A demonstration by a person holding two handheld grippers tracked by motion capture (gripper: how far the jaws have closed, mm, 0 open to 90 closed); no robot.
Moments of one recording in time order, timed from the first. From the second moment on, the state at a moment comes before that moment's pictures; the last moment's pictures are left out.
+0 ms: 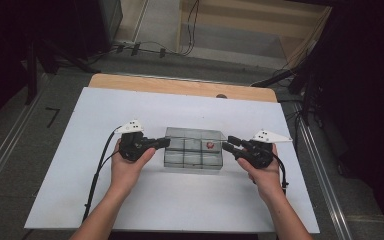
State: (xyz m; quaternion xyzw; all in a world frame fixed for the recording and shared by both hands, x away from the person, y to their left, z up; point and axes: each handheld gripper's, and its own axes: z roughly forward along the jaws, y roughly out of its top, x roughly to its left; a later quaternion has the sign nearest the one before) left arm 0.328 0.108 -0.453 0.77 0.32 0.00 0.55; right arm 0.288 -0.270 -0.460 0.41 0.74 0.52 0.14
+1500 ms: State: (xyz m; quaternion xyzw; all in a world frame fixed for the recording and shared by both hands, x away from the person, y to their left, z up) left arm 0.303 0.118 -0.484 0.78 0.33 -0.01 0.54; right arm 0.254 -0.263 -0.488 0.42 0.76 0.49 0.12
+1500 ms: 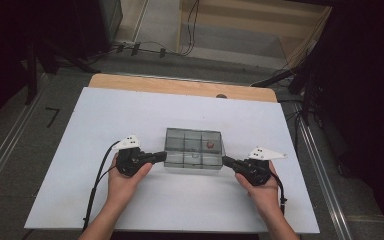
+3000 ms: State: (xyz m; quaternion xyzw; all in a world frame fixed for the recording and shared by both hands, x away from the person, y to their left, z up) left arm 0.262 0.152 -0.471 0.76 0.33 0.05 0.56; right arm 0.205 -0.292 -0.480 0.41 0.74 0.51 0.14
